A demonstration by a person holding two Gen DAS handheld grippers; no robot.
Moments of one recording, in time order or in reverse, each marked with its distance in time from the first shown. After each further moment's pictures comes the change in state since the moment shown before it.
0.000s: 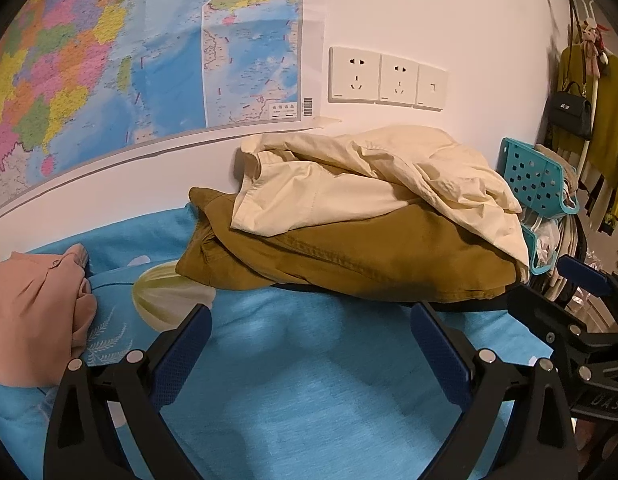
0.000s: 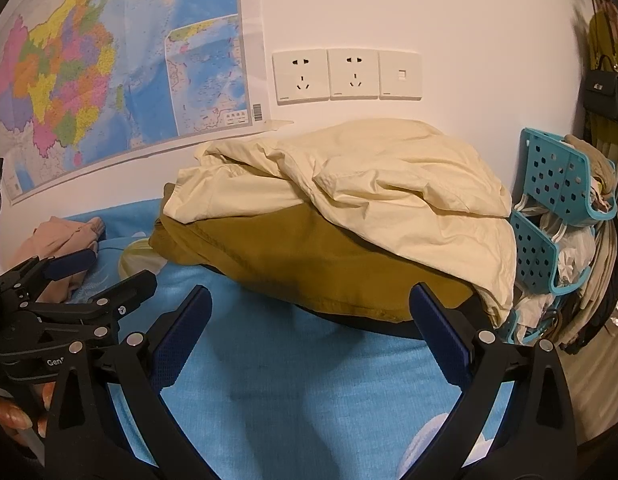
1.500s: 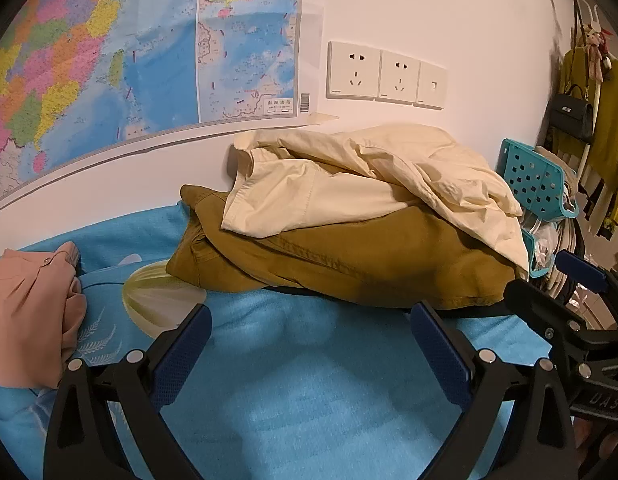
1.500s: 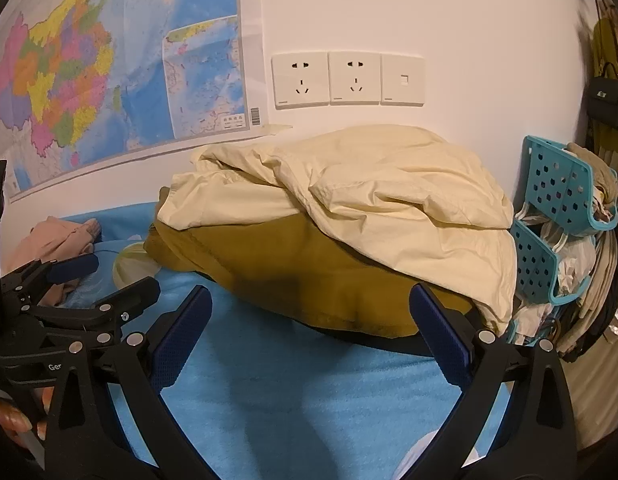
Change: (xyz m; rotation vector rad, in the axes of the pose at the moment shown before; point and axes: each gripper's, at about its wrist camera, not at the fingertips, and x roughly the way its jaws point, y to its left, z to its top) left arm 0.011 -0.002 0.004 -0.016 0.014 -0.013; right arm 0.008 -0.001 0.011 -0.019 -0.005 -0.003
